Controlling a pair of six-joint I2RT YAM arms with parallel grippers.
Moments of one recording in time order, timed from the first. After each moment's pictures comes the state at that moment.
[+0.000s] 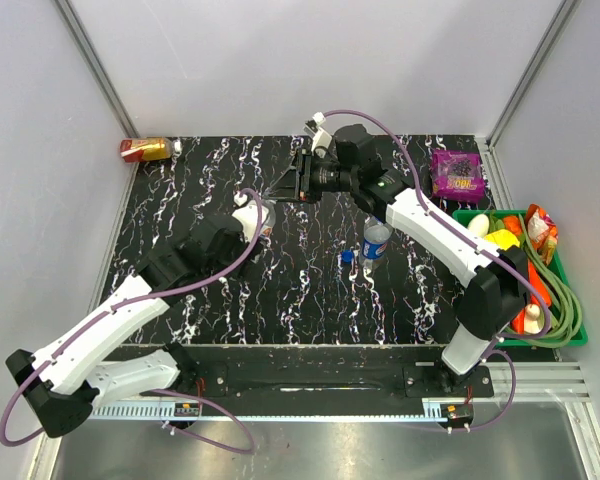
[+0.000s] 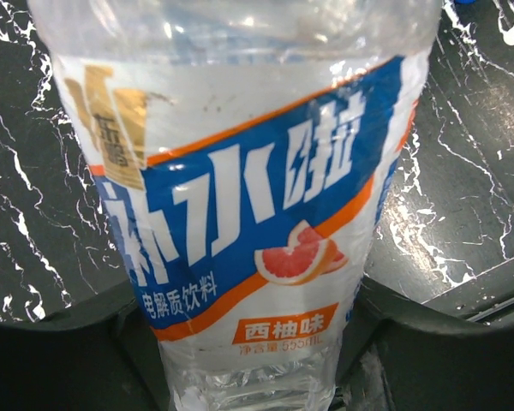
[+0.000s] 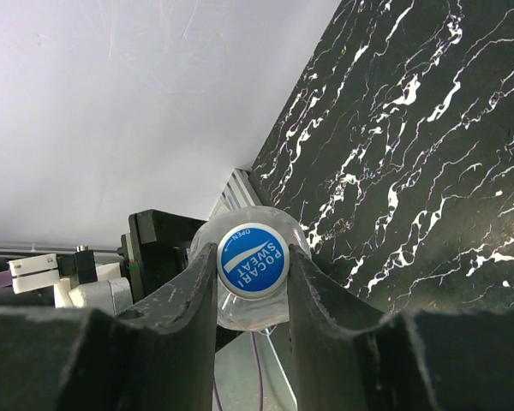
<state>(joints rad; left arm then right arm) -0.77 1.00 1.07 -0.85 -0.28 -0.03 0.65 1.69 1.58 -0.19 -0.63 0.82</state>
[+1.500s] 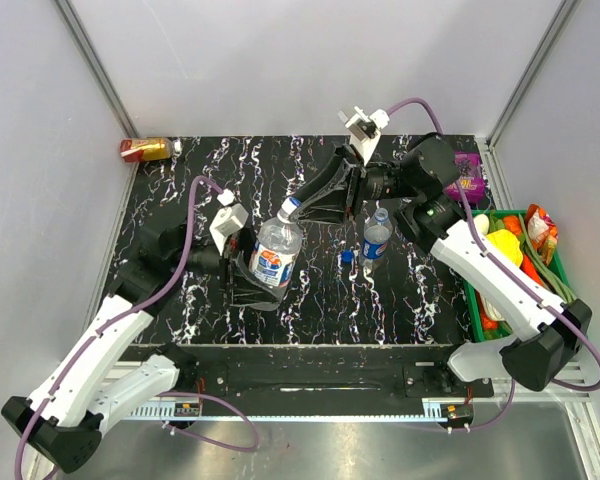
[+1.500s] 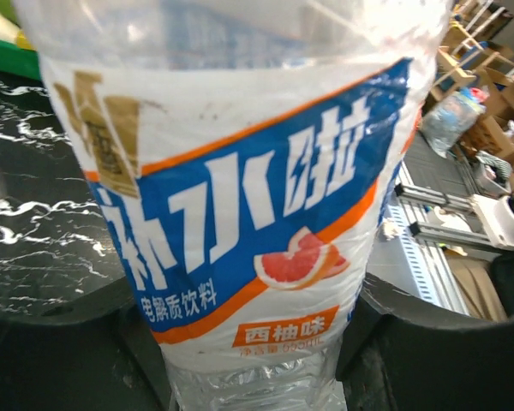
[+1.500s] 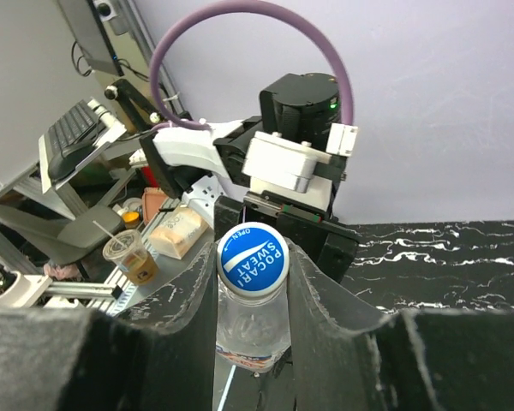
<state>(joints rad) -0.51 0.83 0.95 -0.29 1.18 -0.24 0.66 1.36 1.40 0.42 -1.08 0.70</state>
